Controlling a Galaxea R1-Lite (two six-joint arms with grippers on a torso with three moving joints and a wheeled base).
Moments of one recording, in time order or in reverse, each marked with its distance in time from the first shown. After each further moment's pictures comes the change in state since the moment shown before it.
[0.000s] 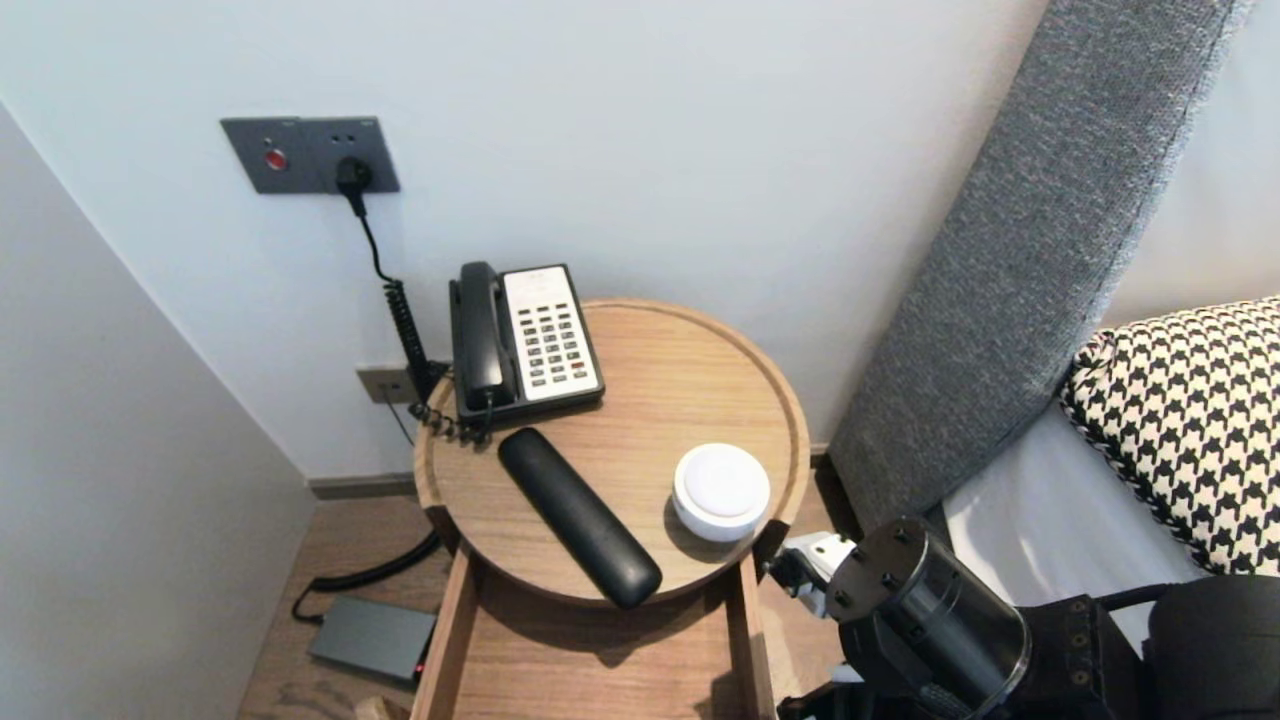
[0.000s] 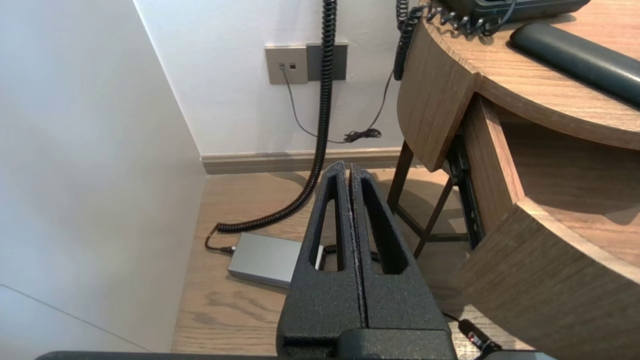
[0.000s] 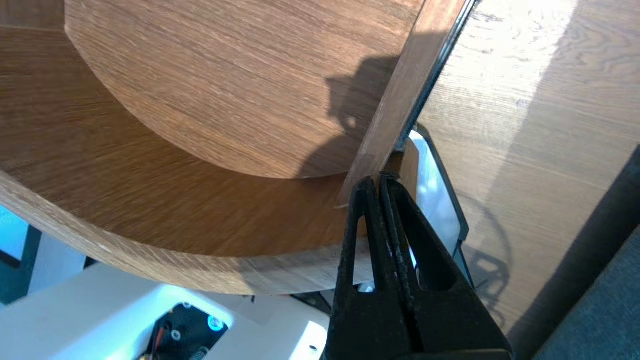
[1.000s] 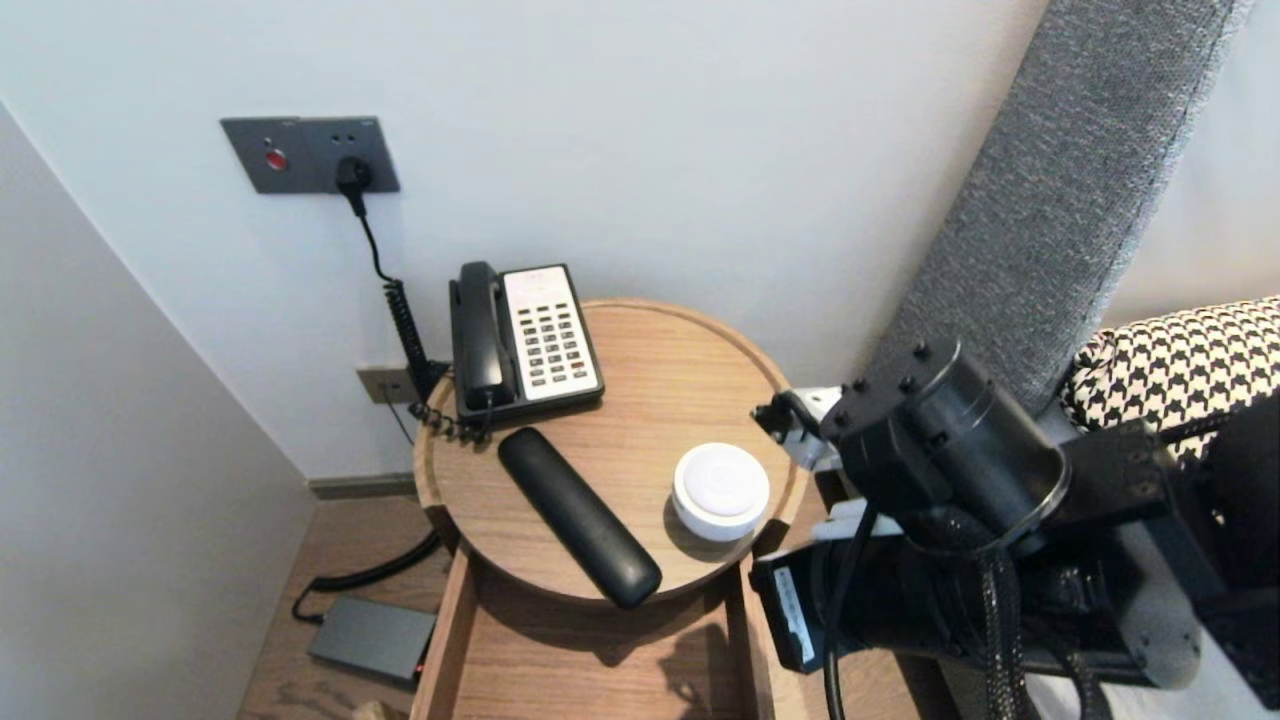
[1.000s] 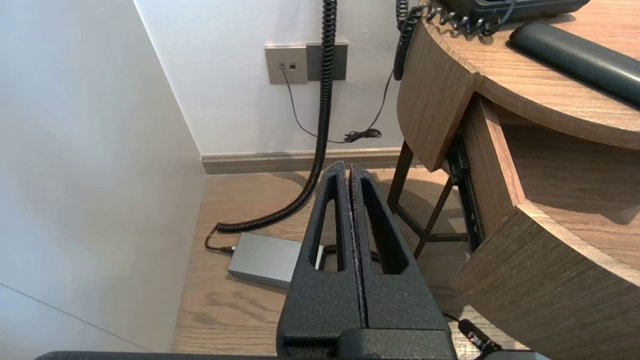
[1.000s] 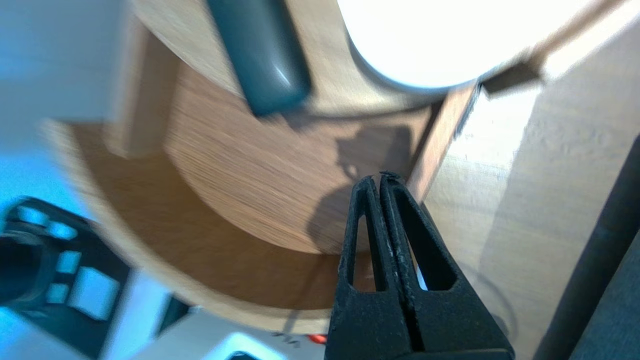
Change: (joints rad) left arm 0.000 0.000 0.000 0.000 0.000 0.000; right arm -0.006 -0.026 -0.410 0.280 -0.101 -0.016
